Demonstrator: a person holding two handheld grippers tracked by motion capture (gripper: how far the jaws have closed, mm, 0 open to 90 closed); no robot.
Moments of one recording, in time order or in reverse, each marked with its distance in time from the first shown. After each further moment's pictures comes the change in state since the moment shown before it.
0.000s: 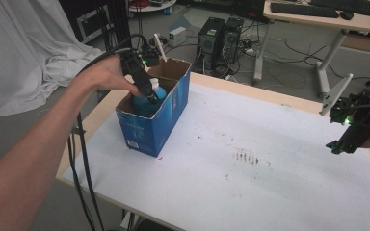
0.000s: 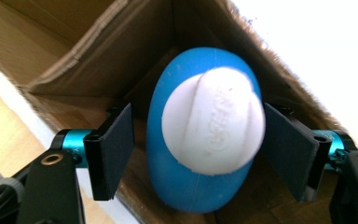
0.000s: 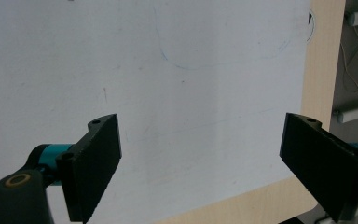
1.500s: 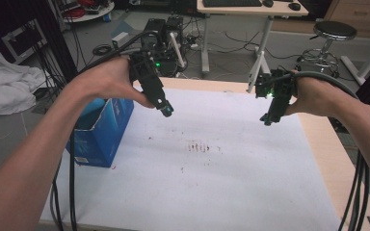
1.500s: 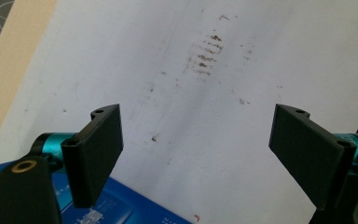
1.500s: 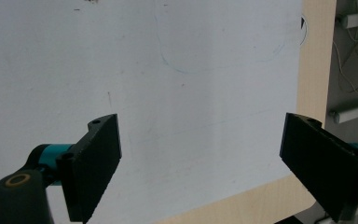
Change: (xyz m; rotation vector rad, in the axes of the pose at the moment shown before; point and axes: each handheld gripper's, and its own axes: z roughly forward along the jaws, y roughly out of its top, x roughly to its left) left arm -0.143 0.129 0.002 -0.035 -0.081 0.380; right arm 0.004 0.001 -0.011 -0.015 -0.013 0.014
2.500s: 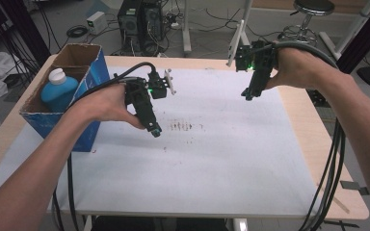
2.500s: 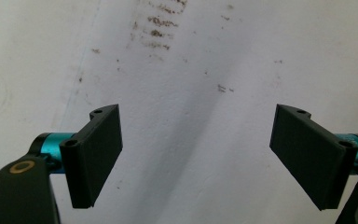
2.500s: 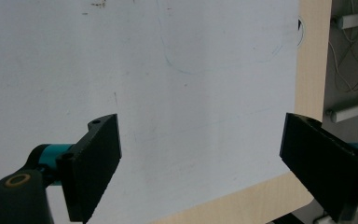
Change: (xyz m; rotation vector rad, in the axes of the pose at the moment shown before) left arm -0.028 -0.017 0.098 0.120 -0.089 0.032; right arm 0.007 0.001 -0.008 -0.003 -0.009 0.008
